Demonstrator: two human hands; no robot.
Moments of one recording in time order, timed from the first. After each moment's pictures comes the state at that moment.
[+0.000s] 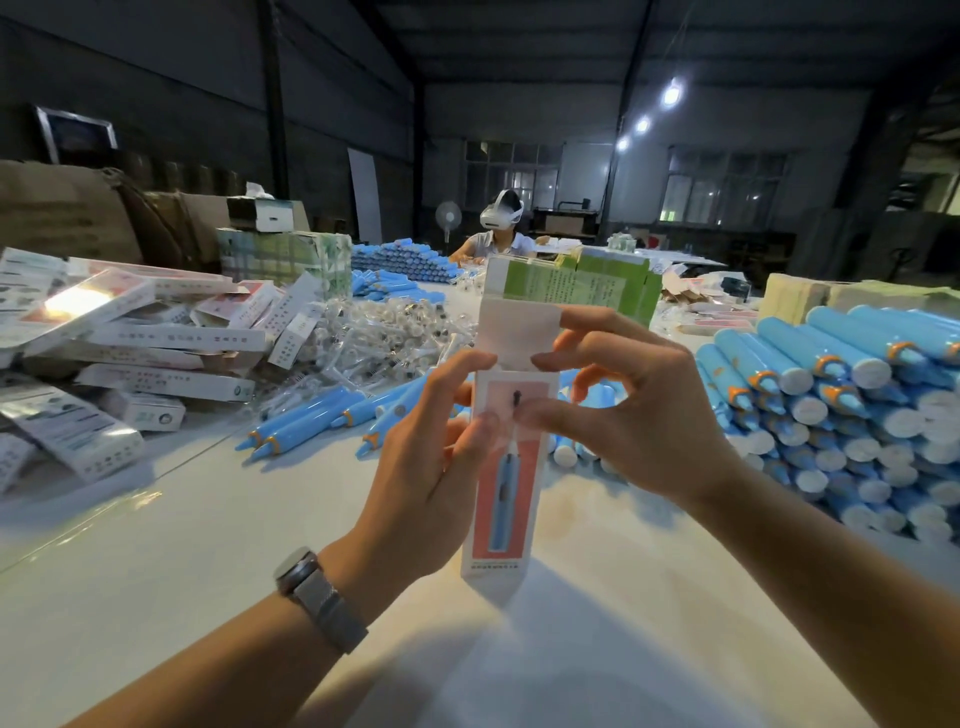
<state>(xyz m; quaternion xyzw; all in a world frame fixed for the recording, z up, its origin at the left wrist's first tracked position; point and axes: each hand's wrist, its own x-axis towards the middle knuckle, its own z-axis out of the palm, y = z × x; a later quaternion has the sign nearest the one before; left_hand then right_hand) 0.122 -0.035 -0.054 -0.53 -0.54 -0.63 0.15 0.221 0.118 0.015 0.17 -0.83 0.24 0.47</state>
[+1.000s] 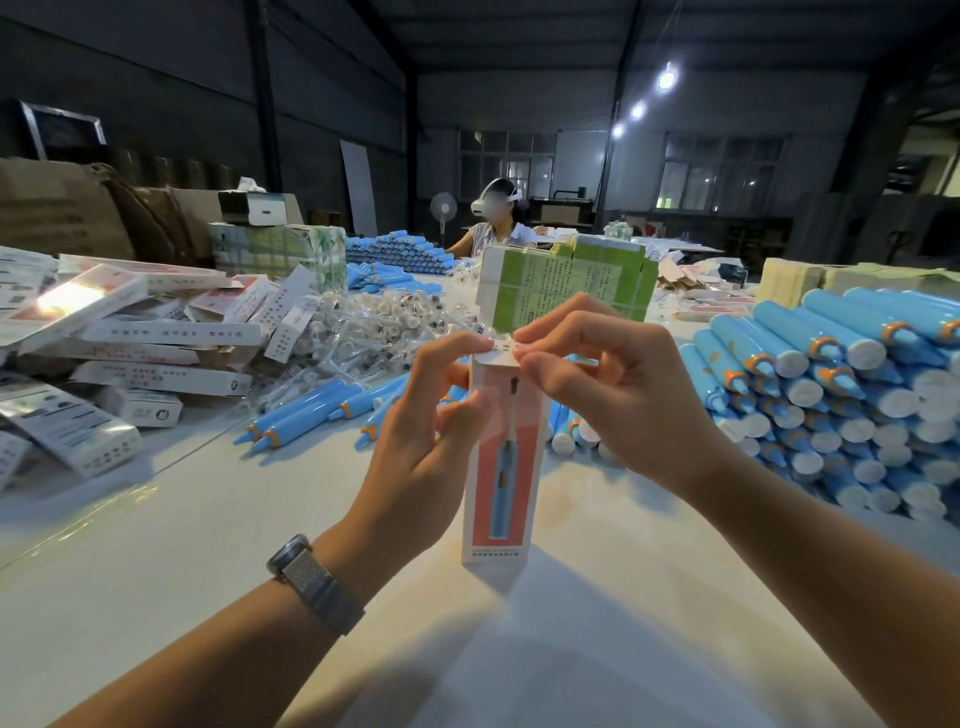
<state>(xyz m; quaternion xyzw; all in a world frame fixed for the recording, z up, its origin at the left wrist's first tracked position) 0.127 -0.037 -0.042 -0.51 -0.53 -0.67 0.08 0.222 0.104 0.014 0.16 -0.80 0.43 0.38</state>
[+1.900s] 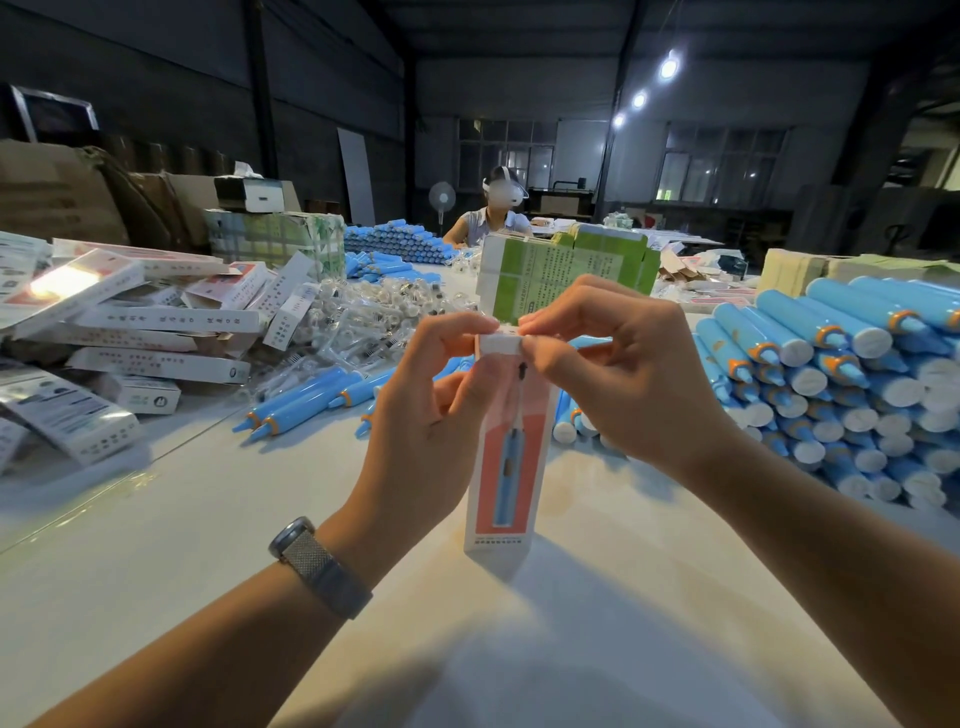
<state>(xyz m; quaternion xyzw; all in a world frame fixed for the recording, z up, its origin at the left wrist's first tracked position) 0.129 -0.030 -0.035 -0.52 -0.47 -0.70 0.15 0.223 0.098 0.021 0.13 -0.83 0.31 0.44</state>
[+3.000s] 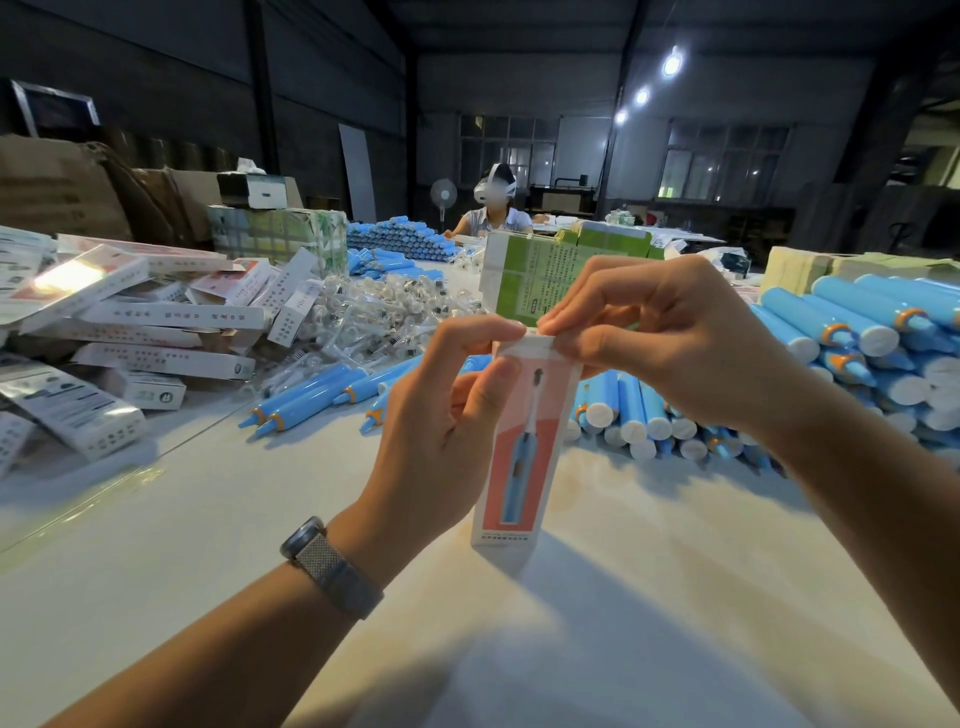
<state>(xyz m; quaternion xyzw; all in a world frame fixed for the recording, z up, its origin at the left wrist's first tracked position) 0.130 -0.035 -0.039 -0.53 -0.51 -0.64 0.21 0.240 0.111 0.052 0.16 -0.87 0.37 0.29</state>
